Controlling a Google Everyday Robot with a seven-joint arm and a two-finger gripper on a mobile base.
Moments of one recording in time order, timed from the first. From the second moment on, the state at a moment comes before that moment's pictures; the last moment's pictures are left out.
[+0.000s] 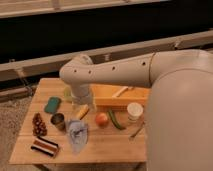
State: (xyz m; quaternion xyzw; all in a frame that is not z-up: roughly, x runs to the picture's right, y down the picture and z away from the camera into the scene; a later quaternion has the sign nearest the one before) arm -0.107 0.099 0.704 -0.26 0.23 0.64 0.68
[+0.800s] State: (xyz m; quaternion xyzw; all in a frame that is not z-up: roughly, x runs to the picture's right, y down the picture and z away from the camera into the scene) arm -0.125 0.089 0.714 -0.26 0.21 0.63 0.70
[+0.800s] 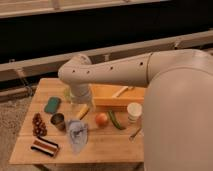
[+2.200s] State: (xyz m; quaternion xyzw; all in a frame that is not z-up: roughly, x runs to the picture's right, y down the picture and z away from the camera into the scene) arm -0.197 0.032 0.780 -0.28 0.11 0.58 0.76
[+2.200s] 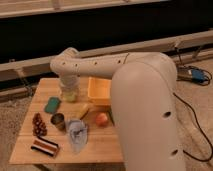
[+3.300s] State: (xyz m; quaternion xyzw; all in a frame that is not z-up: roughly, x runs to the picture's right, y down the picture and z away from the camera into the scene) arm -0.213 0.016 0.831 -0.28 0.09 0.57 0.77
